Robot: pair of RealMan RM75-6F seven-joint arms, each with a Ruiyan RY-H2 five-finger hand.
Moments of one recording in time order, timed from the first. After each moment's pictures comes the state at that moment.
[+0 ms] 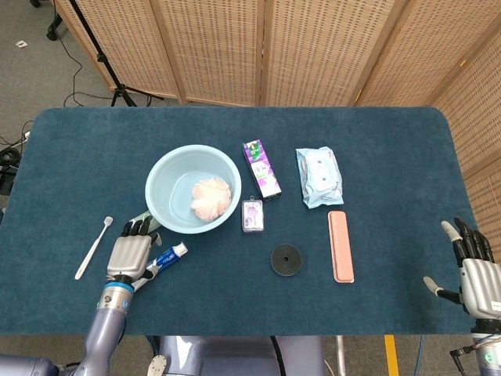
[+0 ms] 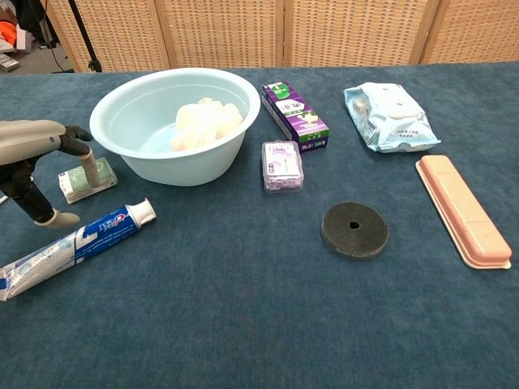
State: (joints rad) left arm -0.62 -1.49 -0.13 -2.12 0.58 1.49 0.94; right arm 0.05 -1.06 0.09 -1.74 -1.43 1.48 0.06
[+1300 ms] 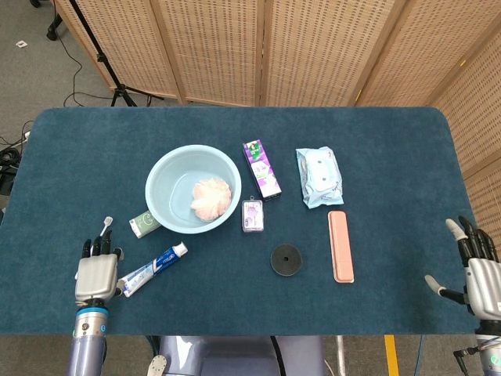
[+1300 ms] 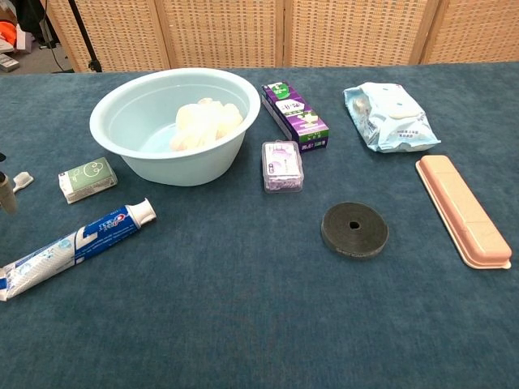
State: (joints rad) left arm -0.45 -1.56 0.01 -2.05 0.75 1.73 0.99; right arm 0.04 -1.03 0.09 -1.77 -1.45 1.49 0.12
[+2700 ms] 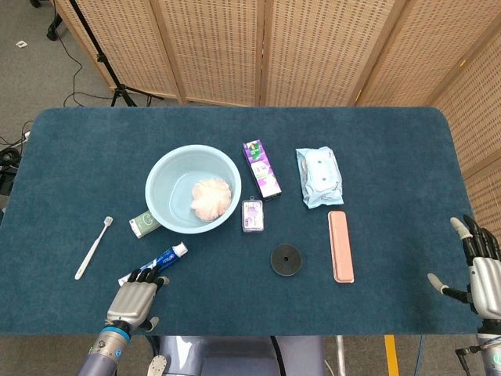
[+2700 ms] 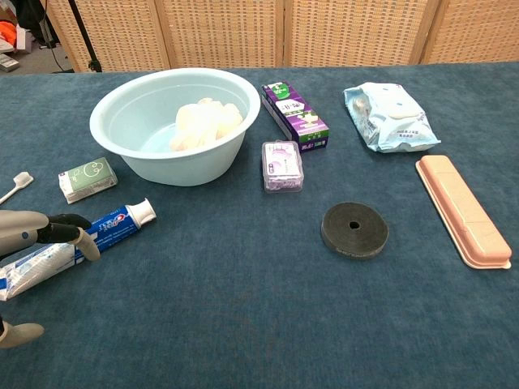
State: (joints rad) left arm -0.50 -1.47 0.06 -2.36 0.66 1.50 1.01; right arm 0.04 -1.03 0.11 -1.76 -1.44 1.50 0.14
